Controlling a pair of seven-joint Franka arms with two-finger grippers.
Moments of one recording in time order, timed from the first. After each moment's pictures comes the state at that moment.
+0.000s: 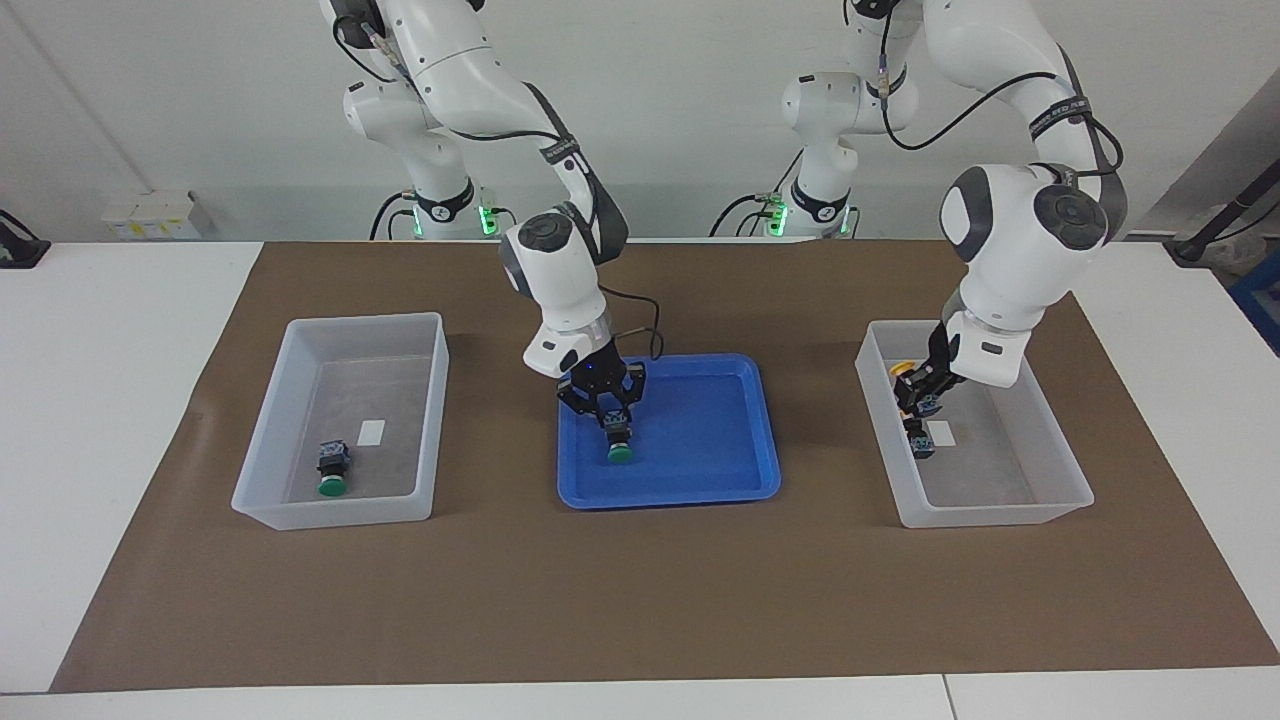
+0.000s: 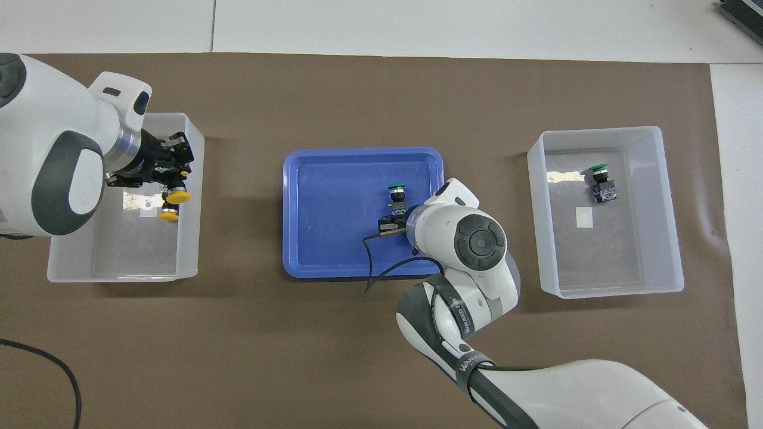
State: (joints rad) left arm -0.06 0.21 -0.02 -1.75 -0.03 1.95 -0.33; right arm 0.38 0.33 0.14 -2.05 0.07 2.72 0.38
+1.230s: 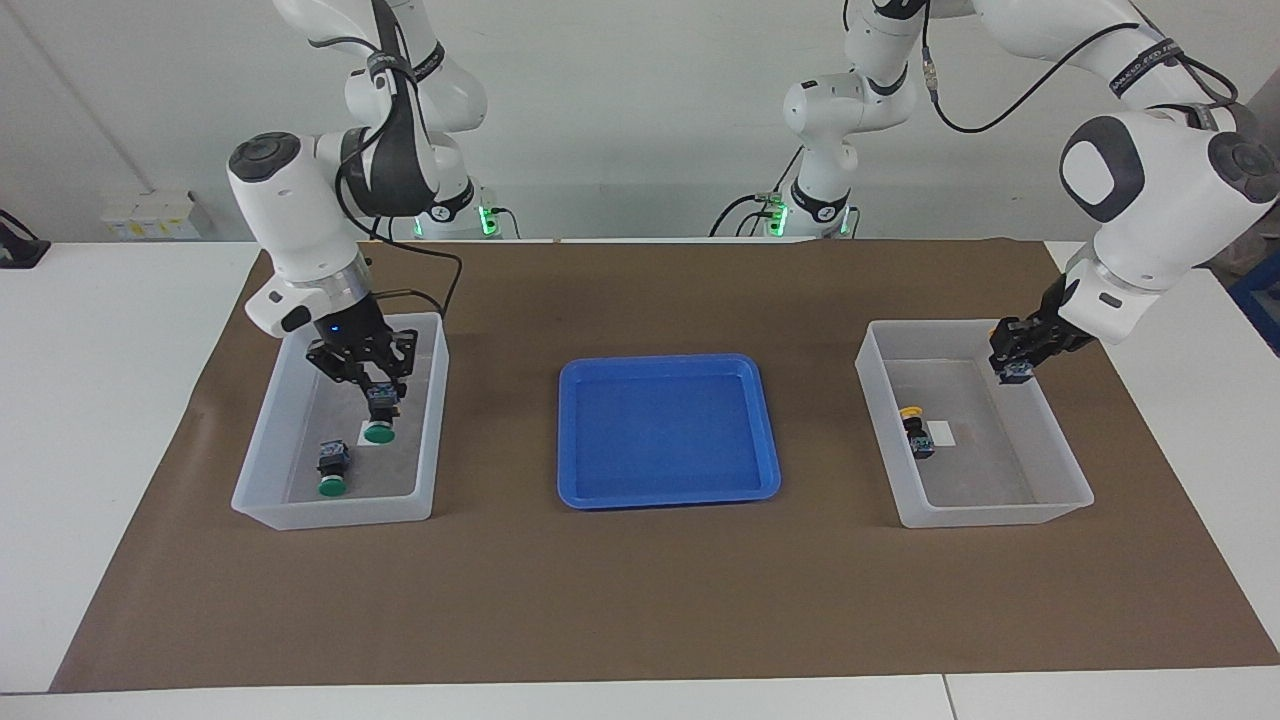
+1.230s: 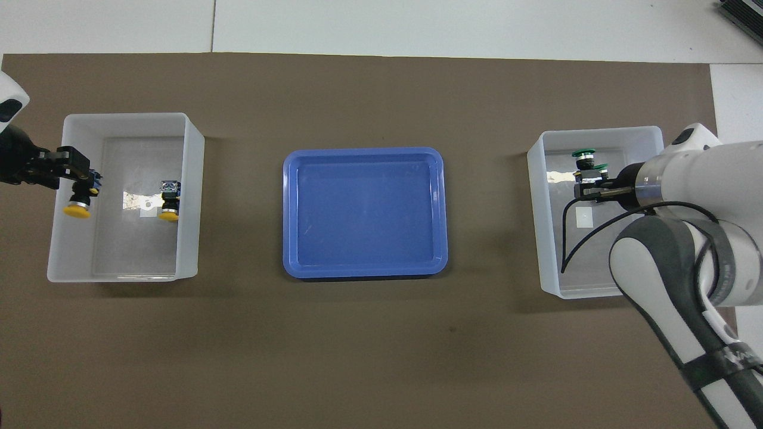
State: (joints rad) left arm 0.10 0.20 -0.02 -1.60 -0.03 1.73 0.06; right arm -0.13 0.01 0.13 -2.09 0.07 2.27 -0.11
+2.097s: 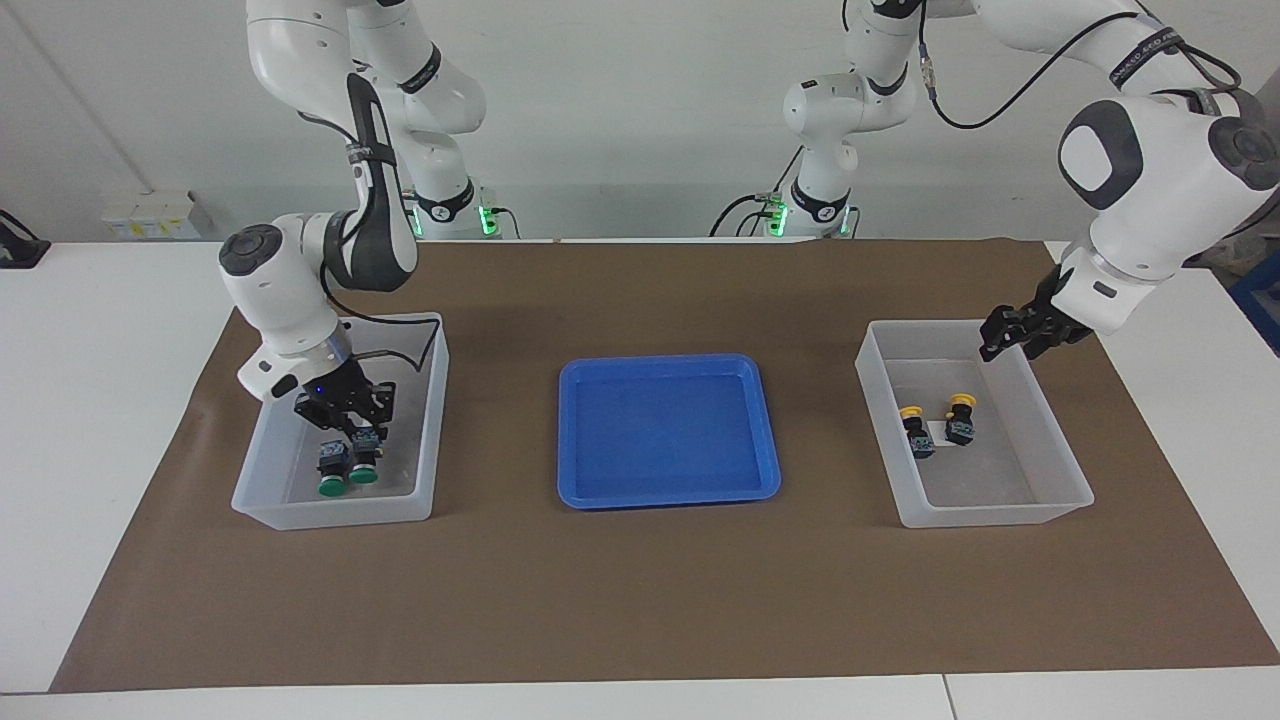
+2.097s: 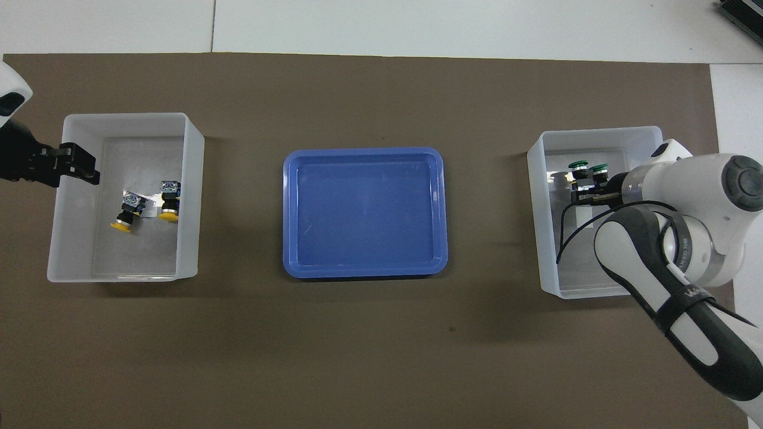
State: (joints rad) left arm 0.09 0.19 -0.05 -1.54 -0.03 1.65 0.06; right arm -0.19 0.22 0.14 -2.12 0.07 2.48 -0.19
